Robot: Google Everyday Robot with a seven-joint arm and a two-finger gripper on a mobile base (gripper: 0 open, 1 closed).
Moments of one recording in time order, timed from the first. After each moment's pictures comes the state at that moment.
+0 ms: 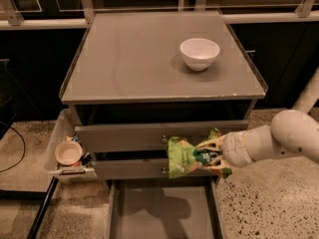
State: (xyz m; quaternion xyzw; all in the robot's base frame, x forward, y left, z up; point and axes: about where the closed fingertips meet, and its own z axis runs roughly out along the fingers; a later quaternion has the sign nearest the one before) arm 0.487 -0.158 0.661 -0.76 0.53 0.09 0.36
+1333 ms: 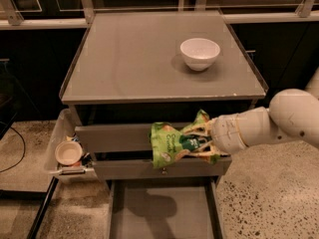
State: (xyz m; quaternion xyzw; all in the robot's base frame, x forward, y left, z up) arm 0.485 -0.113 0.741 -0.77 0.47 0.09 0.41
